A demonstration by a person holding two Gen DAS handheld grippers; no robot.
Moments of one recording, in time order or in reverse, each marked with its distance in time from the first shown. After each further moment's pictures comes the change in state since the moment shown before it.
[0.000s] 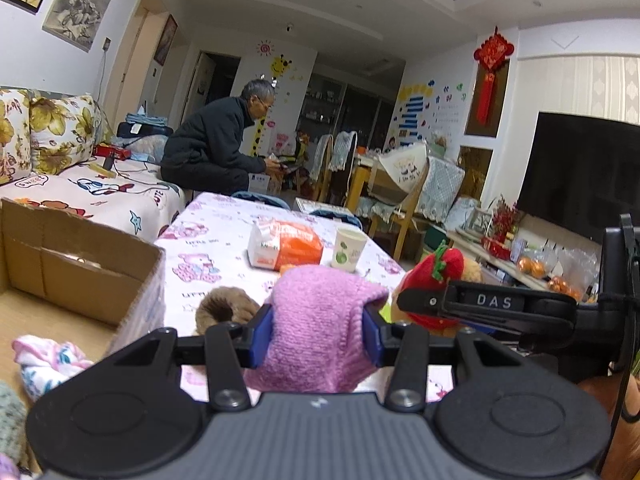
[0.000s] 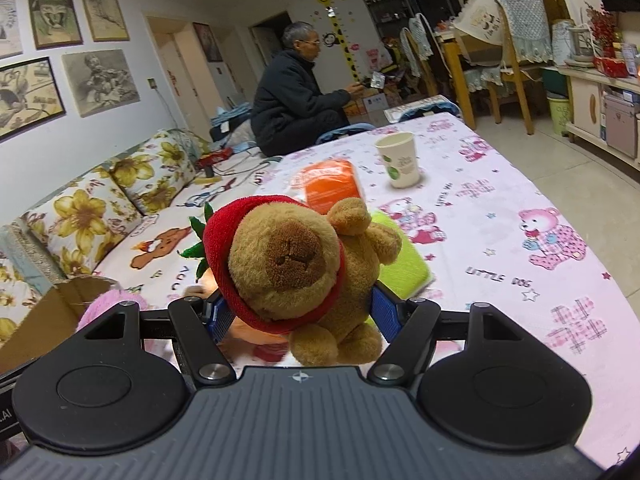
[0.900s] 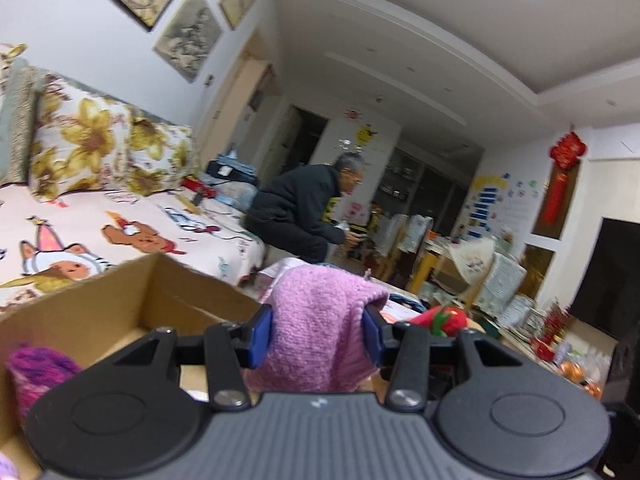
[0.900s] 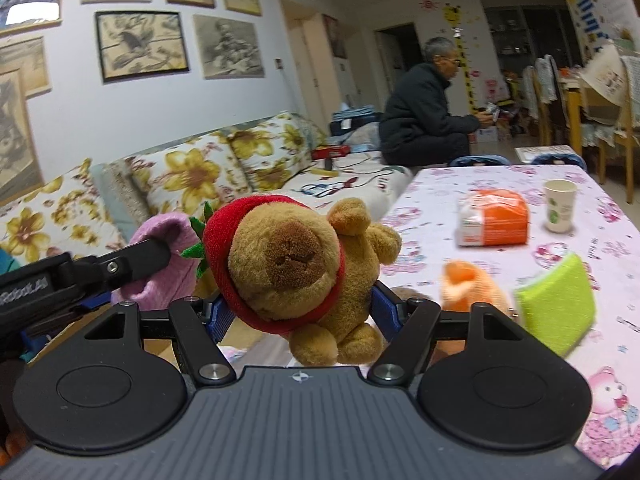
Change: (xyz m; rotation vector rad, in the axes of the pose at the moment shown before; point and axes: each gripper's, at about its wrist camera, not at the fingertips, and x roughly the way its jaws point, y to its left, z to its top) left arm -0.073 0.089 0.024 -0.214 -0.202 0.198; right arm 0.023 0.116 -0.011 -0.261 0.004 0.266
